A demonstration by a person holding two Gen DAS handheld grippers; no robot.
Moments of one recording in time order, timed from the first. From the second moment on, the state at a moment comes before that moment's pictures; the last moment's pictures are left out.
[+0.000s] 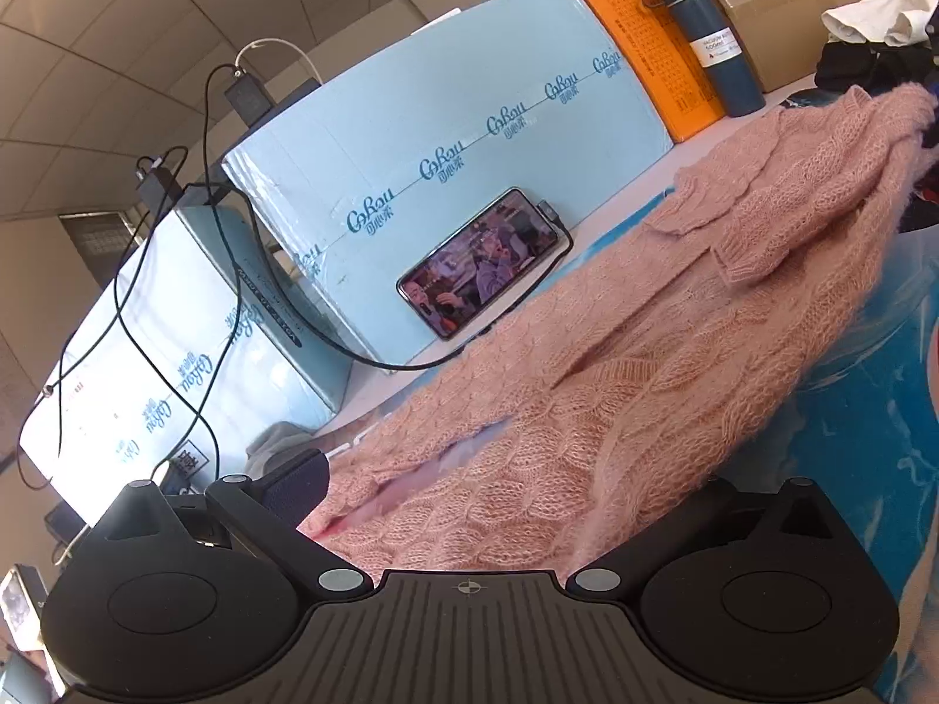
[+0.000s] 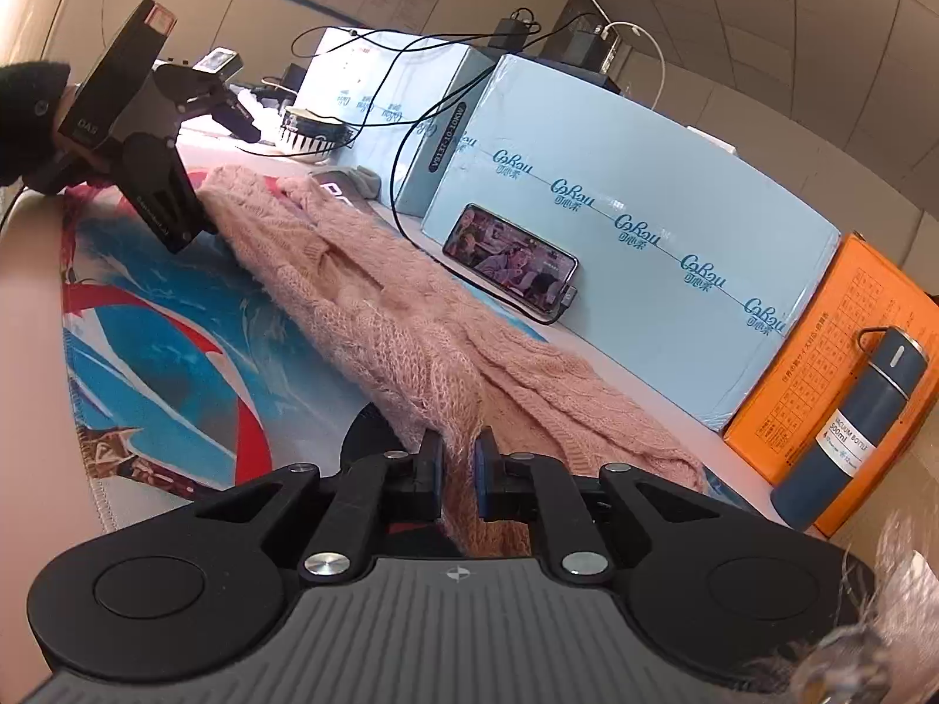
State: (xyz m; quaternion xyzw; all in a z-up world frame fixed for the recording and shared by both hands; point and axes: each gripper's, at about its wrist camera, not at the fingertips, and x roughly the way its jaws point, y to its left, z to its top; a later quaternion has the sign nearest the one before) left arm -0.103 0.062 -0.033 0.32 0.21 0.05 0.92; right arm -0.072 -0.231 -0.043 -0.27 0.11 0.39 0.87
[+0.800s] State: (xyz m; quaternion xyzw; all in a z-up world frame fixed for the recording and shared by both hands) left arm -0.119 0.086 -0.028 0.27 0.23 0.01 0.93; right arm -0.073 -0.244 -0.047 -0.27 0.11 0.37 0.88
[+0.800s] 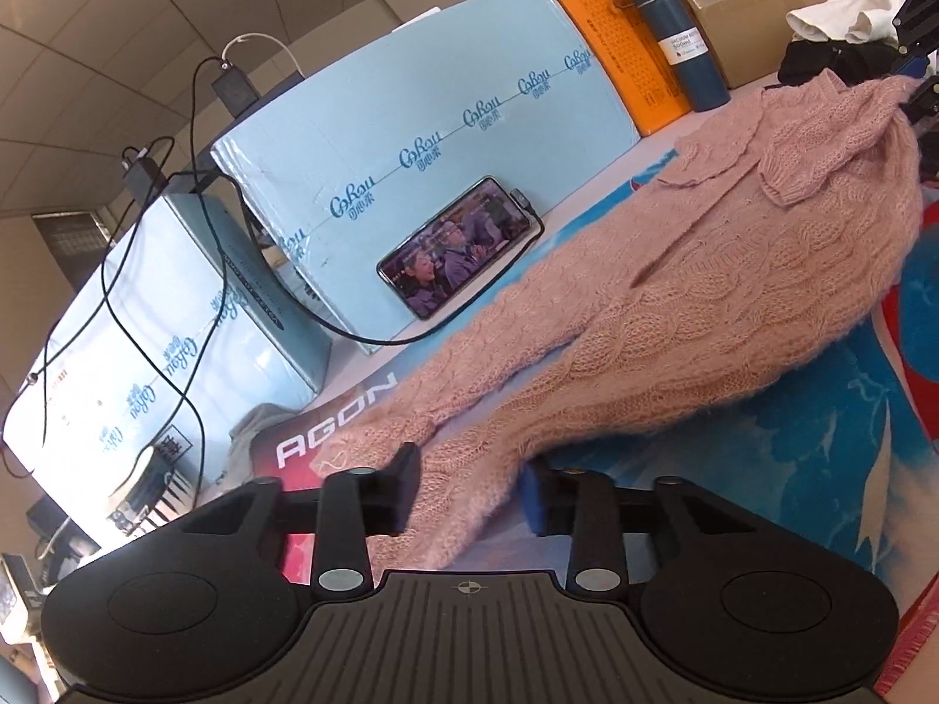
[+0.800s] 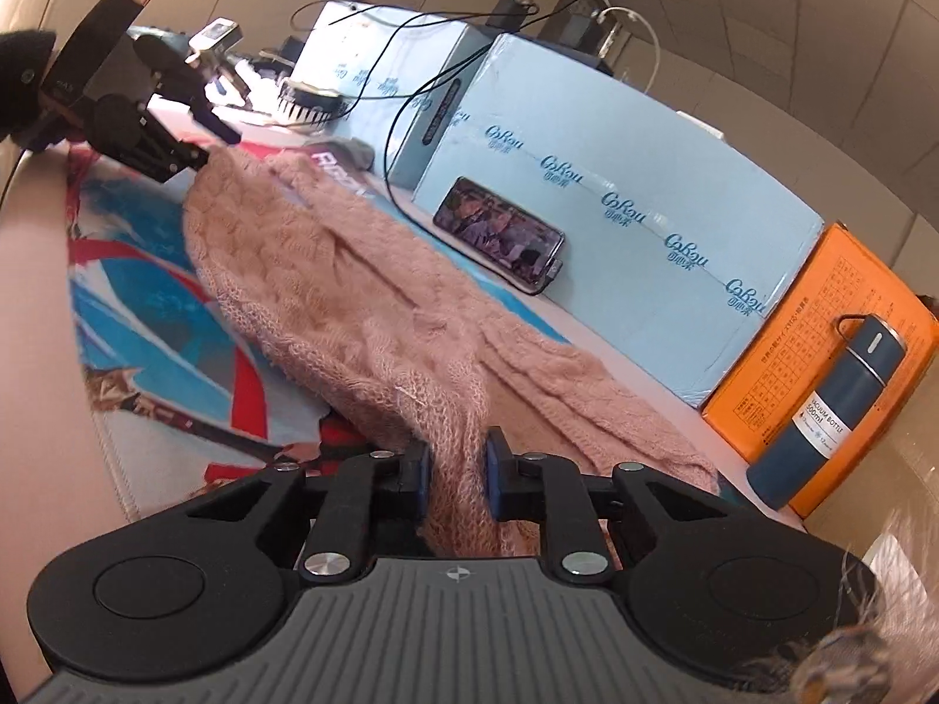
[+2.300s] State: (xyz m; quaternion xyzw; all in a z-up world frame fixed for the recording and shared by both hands) left arm -0.044 0.210 -0.012 -0.20 0.18 0.04 0.96; right arm 0.105 -0.251 -0.048 0.03 0.26 0.13 0.96
